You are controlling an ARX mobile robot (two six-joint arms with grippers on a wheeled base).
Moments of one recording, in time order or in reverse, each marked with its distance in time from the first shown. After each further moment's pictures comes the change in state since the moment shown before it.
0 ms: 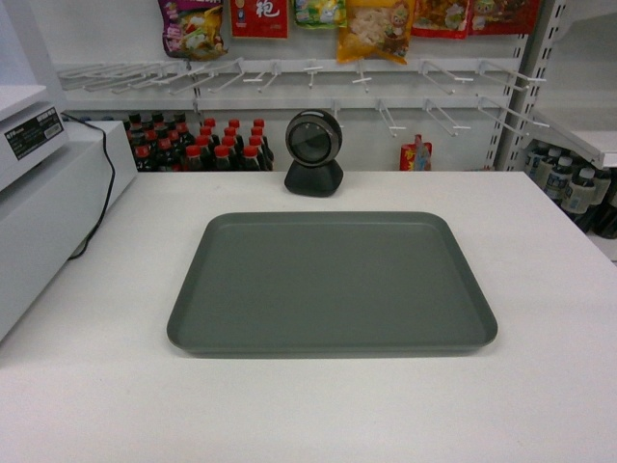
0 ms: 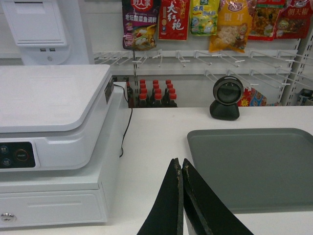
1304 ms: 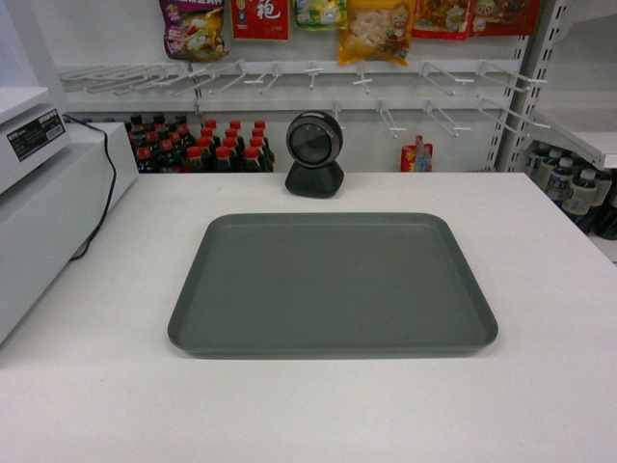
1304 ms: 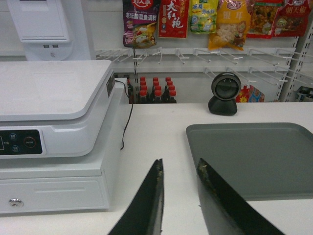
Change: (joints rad) left arm 0.000 -0.322 0.000 -0.336 0.000 0.000; right arm 0.000 -0.388 0.000 -0.396 0.000 -0.001
